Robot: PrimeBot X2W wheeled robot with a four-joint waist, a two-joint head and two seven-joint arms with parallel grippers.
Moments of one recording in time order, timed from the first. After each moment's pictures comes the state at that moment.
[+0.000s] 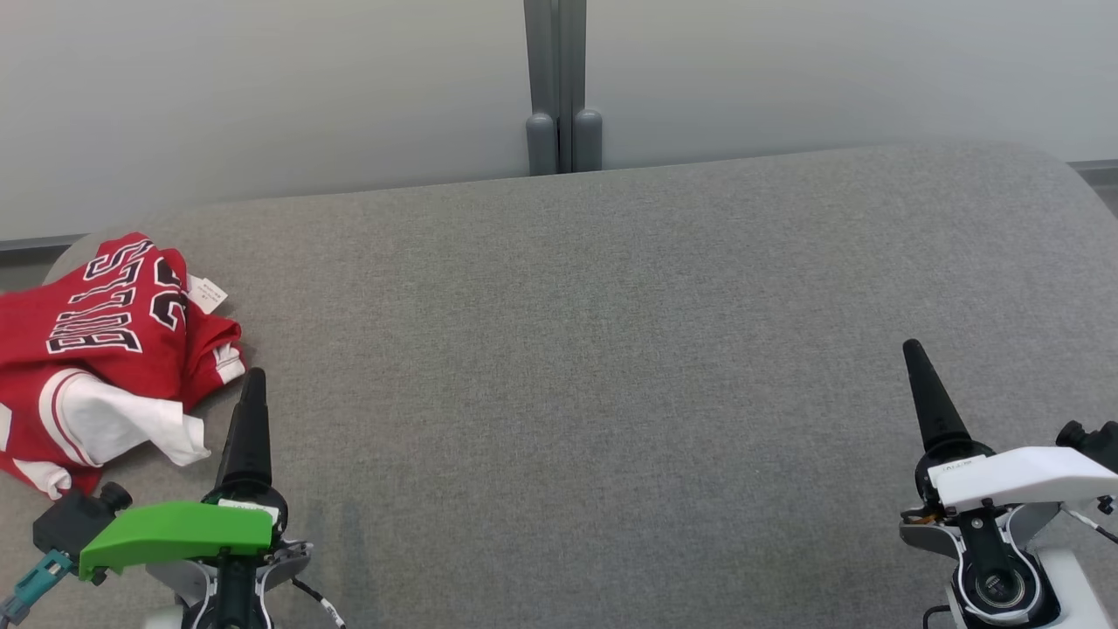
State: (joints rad) left arm -0.10 0.06 0.03 0.21 -1.23 -0.13 -0.01; right arm -0.10 -0.10 -0.04 0.20 1.19 0.13 -0.01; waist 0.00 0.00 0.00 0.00
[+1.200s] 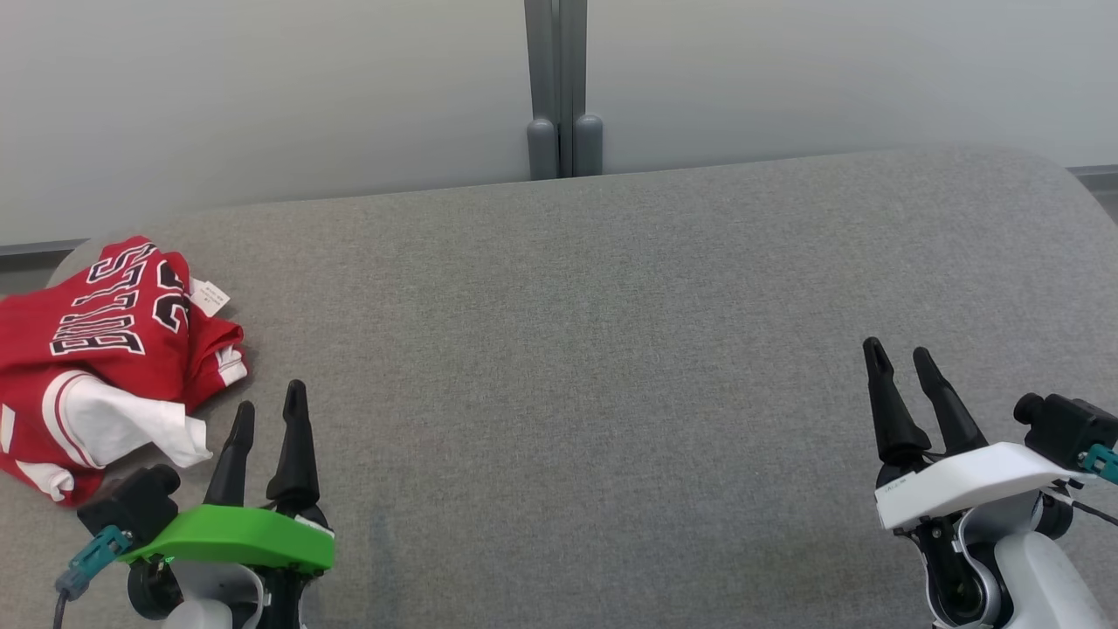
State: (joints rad) left arm -0.11 0.07 -0.02 0.27 -0.68 -0.13 -0.13; right arm -0.10 -0.16 0.05 0.19 0.66 0.13 -0.13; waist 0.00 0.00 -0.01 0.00
